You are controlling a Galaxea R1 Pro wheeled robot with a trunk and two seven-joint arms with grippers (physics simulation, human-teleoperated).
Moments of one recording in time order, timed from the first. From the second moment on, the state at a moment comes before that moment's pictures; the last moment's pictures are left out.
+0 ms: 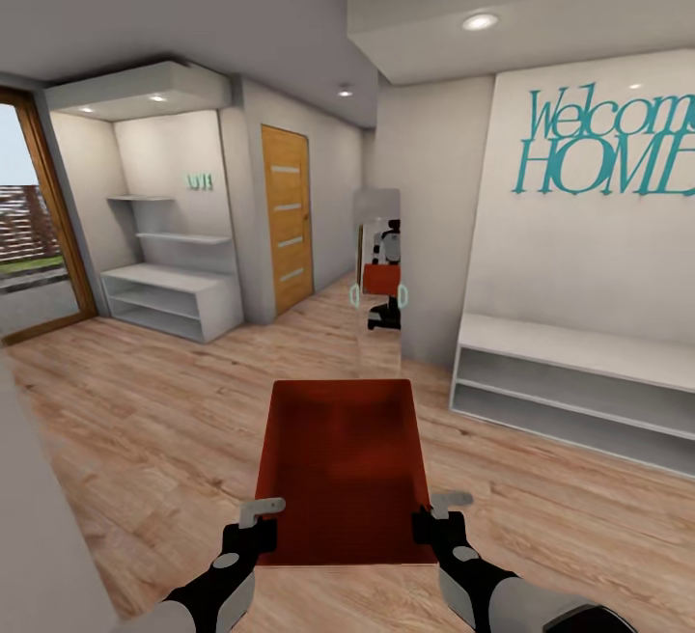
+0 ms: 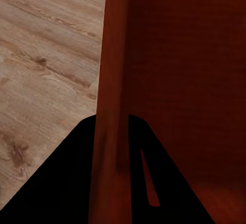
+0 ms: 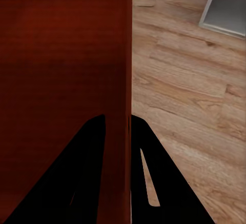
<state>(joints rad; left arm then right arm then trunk) -0.60 -0.08 -0.33 -0.17 0.36 -0.20 0.17 -0.69 0.11 0.27 0.02 -0.21 -0.33 -0.10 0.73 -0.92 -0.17</state>
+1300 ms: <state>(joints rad) -0.60 -0.08 -0.33 -0.17 0.36 -0.20 0.17 -0.69 0.11 0.27 0.02 -0.21 -0.33 -0.10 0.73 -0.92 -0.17</state>
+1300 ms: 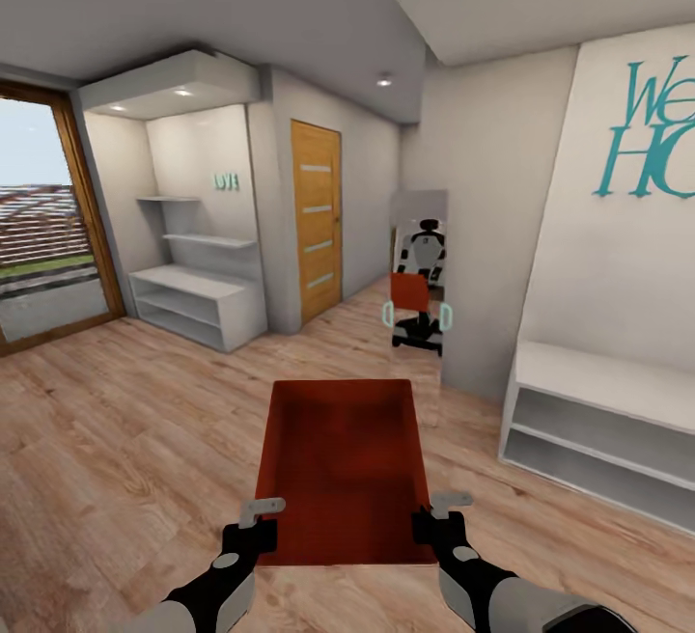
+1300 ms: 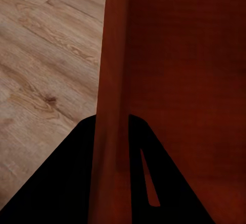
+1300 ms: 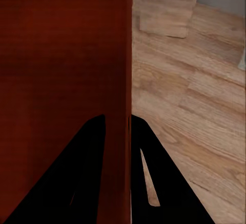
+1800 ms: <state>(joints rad) -0.60 -0.08 -0.33 -0.17 0.36 -0.20 0.17 -0.69 0.11 0.27 0.02 -0.21 -0.33 -0.10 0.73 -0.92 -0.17</state>
